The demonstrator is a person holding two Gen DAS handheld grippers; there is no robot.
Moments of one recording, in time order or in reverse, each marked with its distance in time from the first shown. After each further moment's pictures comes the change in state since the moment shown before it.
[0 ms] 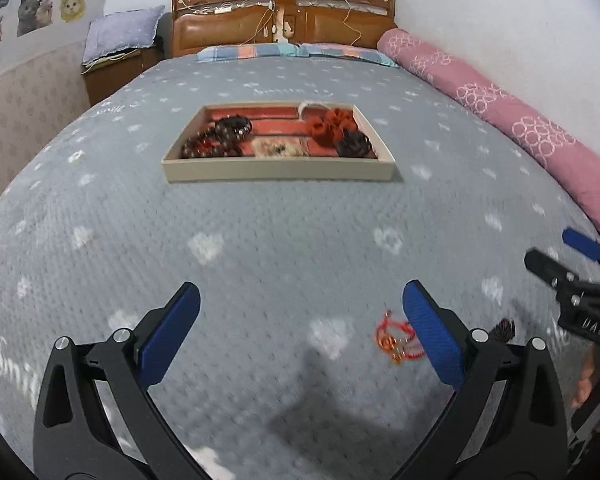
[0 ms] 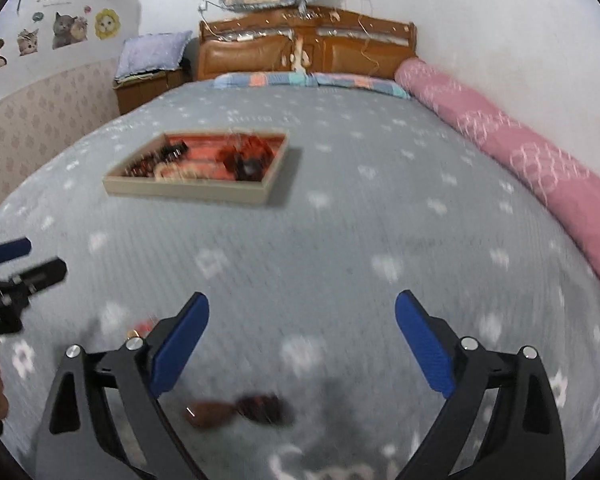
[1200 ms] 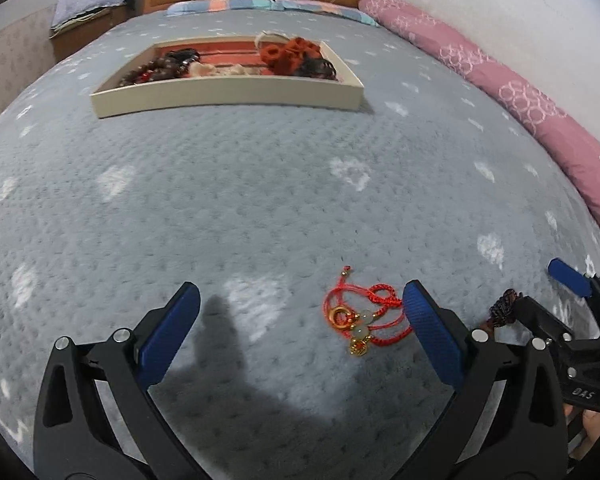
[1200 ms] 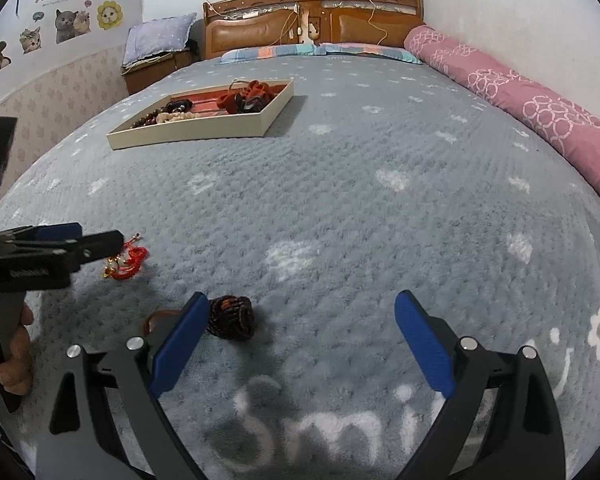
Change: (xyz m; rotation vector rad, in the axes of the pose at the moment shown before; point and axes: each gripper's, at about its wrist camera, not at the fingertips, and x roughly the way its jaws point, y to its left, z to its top) left arm 0.072 -0.037 -0.032 -0.005 0.156 -0.109; right arm 0.019 -0.017 -0.057 0.023 0.079 0.079
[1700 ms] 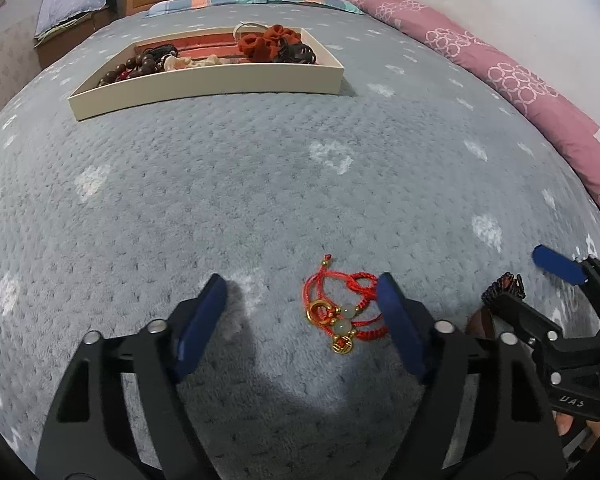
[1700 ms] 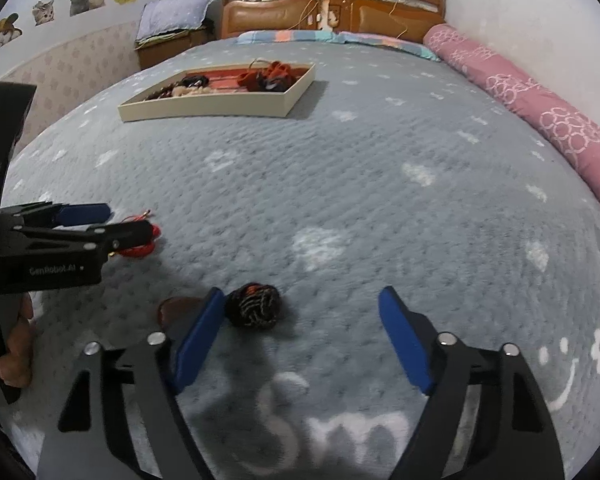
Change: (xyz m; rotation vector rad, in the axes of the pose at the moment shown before) left arm 0.008 -0.009 -0.004 0.045 0.017 -0.029; right arm 0.011 0.020 -0.001 -0.078 0.061 0.013
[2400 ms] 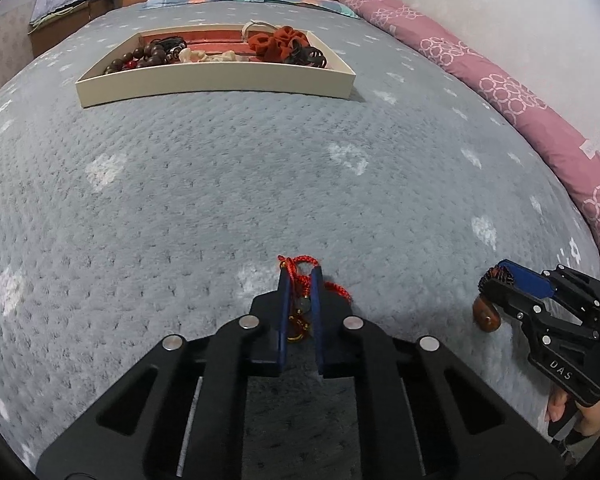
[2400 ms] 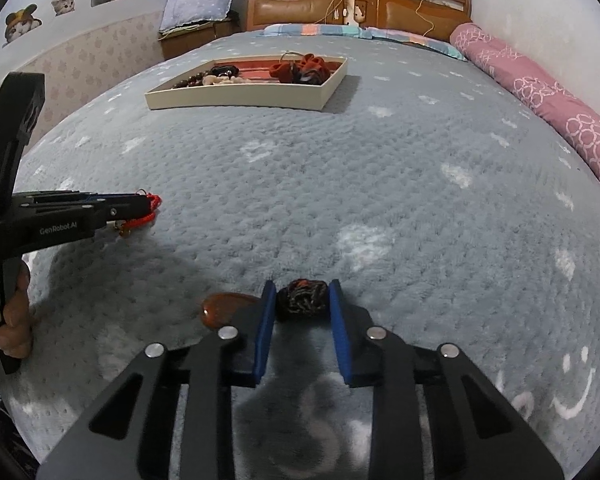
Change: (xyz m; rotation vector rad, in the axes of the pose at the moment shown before) left arm -0.008 0.030 -0.003 -0.025 0.003 -0.075; right arm 0.001 0.016 -0.002 -0.041 0.016 0.075
